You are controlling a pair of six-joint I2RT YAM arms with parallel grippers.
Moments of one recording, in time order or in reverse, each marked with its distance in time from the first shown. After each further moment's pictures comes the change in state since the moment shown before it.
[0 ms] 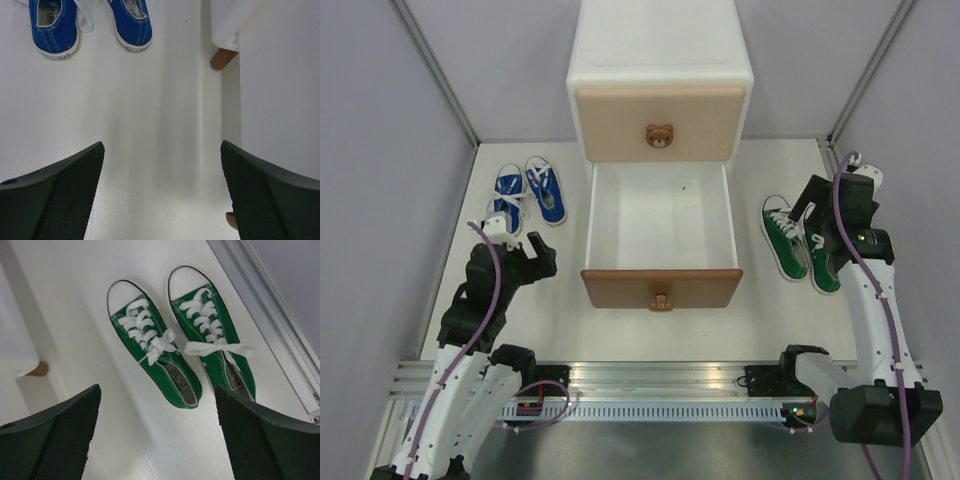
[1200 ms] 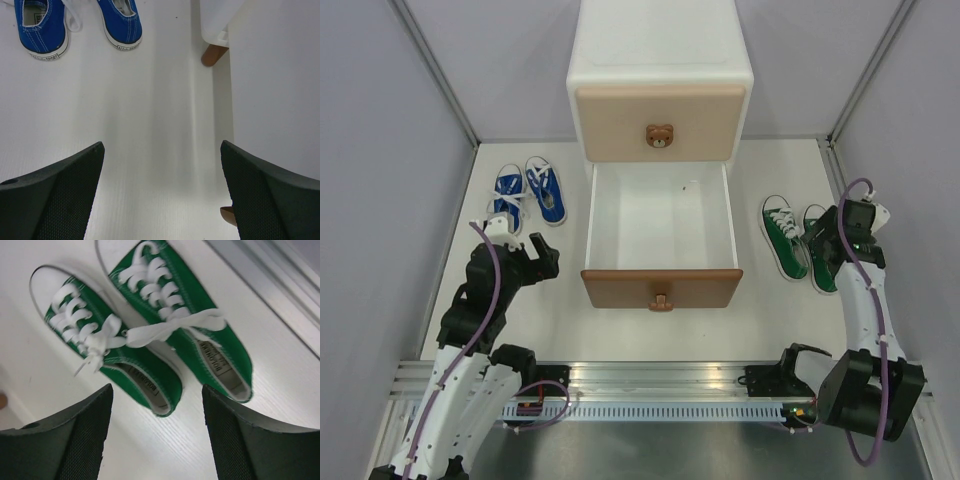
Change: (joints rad) left arm -0.011 -0.011 0.000 0.000 0.031 0.000; right arm -0.241 0.054 -0.272 0.136 -0.010 0.158
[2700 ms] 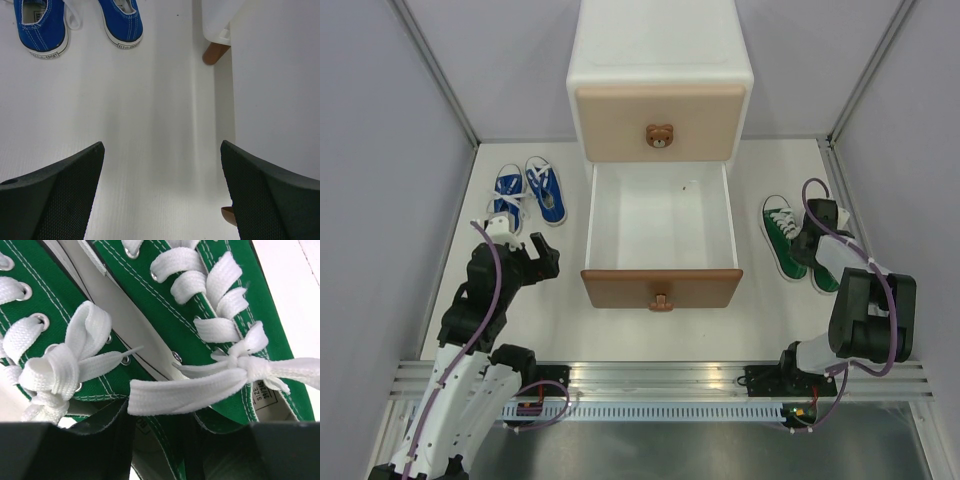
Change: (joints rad) left arm 0.000 0.011 -0.001 0.000 -0.001 0.001; right arm 0.138 0.382 -0.038 0.193 0.038 -0.105
